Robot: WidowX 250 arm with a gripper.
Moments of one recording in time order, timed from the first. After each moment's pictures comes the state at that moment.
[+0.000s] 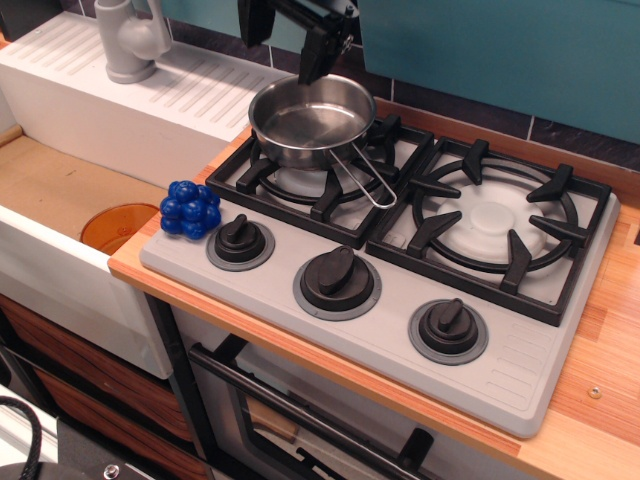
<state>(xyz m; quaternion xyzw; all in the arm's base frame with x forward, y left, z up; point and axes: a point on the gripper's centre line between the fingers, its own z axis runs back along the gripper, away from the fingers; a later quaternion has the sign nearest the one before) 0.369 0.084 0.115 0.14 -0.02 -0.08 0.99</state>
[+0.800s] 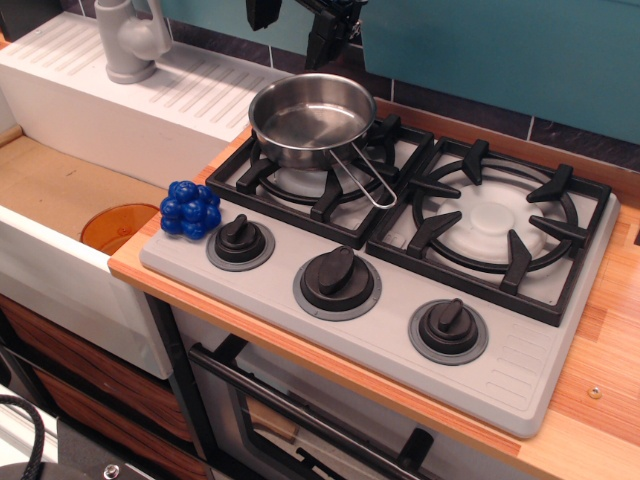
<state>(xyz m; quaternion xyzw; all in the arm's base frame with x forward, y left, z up) 0.370 0.083 0.120 0.14 -0.02 -0.08 0.99</state>
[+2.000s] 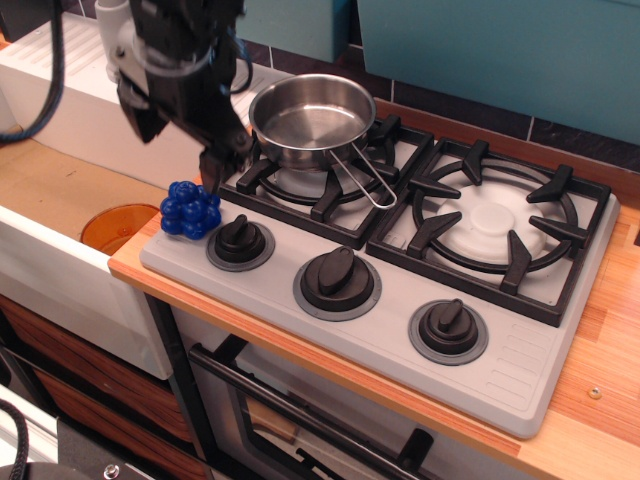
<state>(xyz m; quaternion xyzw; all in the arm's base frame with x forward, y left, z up) 0.255 0.099 0.087 0.17 -0.15 -0.03 0.97</state>
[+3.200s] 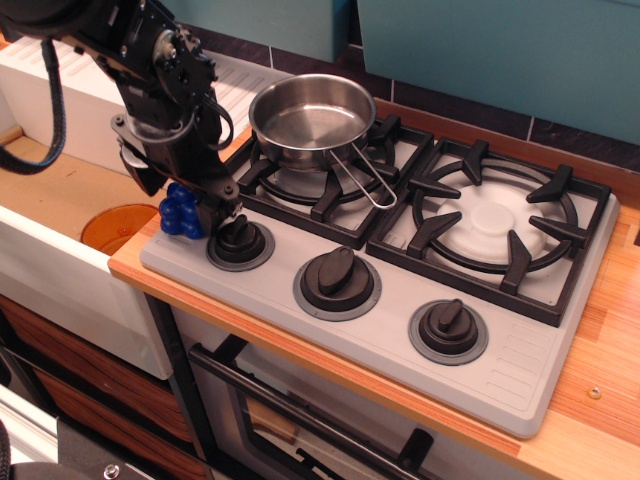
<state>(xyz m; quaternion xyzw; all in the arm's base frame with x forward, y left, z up) 0.259 0.123 0.034 0.13 -0.15 -0.02 0.98</state>
